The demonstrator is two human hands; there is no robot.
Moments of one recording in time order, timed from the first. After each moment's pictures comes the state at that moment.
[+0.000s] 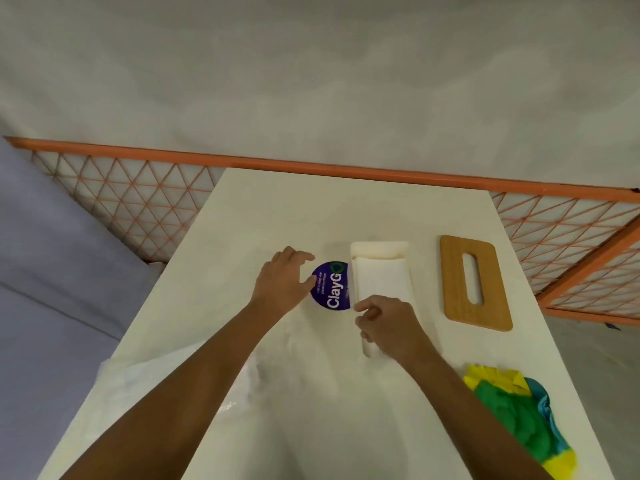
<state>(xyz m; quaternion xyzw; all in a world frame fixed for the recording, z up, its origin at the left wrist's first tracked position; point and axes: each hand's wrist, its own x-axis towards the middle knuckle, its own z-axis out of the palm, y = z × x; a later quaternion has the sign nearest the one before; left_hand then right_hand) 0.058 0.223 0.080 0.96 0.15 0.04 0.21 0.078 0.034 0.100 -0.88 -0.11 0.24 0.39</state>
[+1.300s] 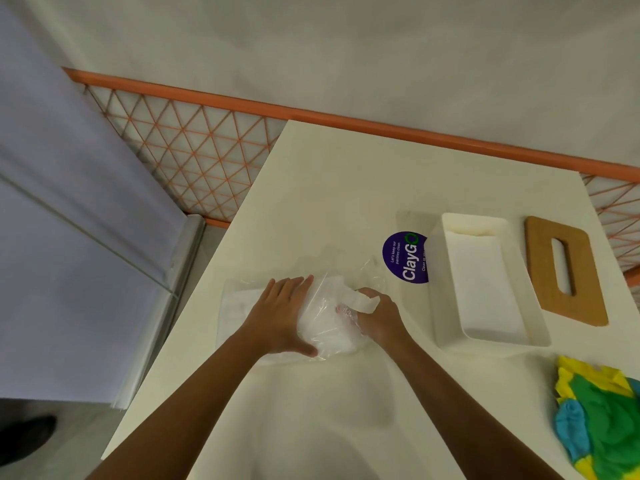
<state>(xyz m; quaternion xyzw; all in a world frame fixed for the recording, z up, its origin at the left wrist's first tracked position) -0.082 0.314 0.005 0.98 0.09 -0.12 0.15 0.020 0.160 0.017 -0.88 -0.14 0.29 0.34</state>
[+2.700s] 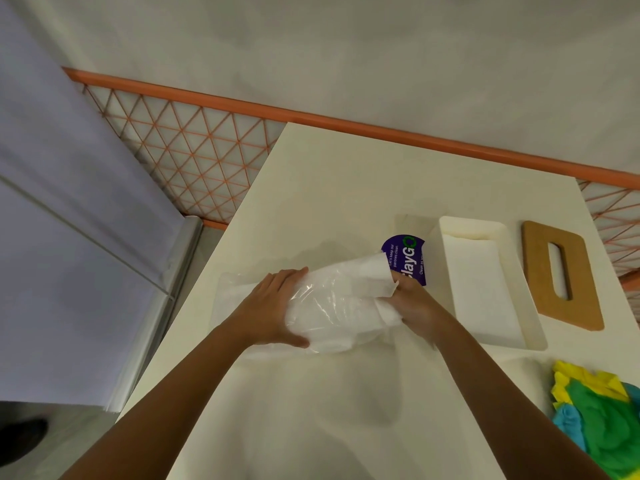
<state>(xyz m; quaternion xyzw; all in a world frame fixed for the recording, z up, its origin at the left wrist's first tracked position) -0.082 0.331 0.015 0.96 0.11 -0.09 0.26 0.059 0.130 0.040 -0.76 -0.11 0.39 0.52</state>
